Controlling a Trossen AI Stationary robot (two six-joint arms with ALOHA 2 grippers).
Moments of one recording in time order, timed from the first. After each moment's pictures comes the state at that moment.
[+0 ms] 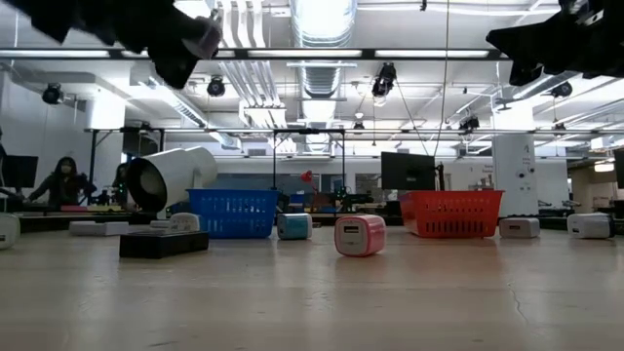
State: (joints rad) left arm -0.07 0.88 0.52 0.04 0.10 -0.15; right arm -0.15 0.09 0.10 0.19 -0.09 -0.09
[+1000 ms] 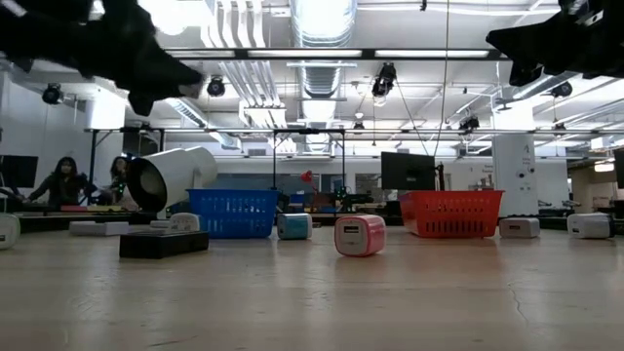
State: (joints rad) left arm 0.09 0.59 0.32 0.05 -0.17 -0.22; right arm -0.15 0.09 0.10 0.19 -0.09 -0.09
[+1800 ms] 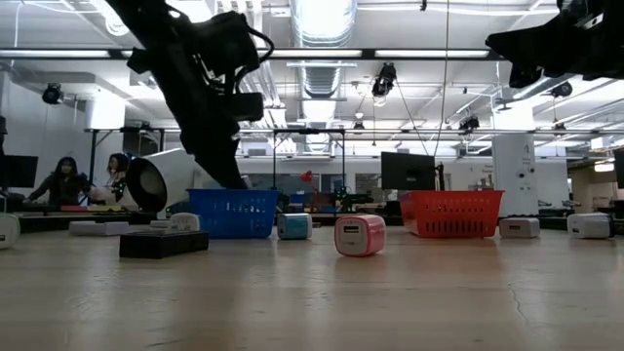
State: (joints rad) left arm 0.10 1.56 0.84 -0.36 -0.18 -0.12; right arm -0.15 0.09 0.10 0.17 -0.09 -0.09
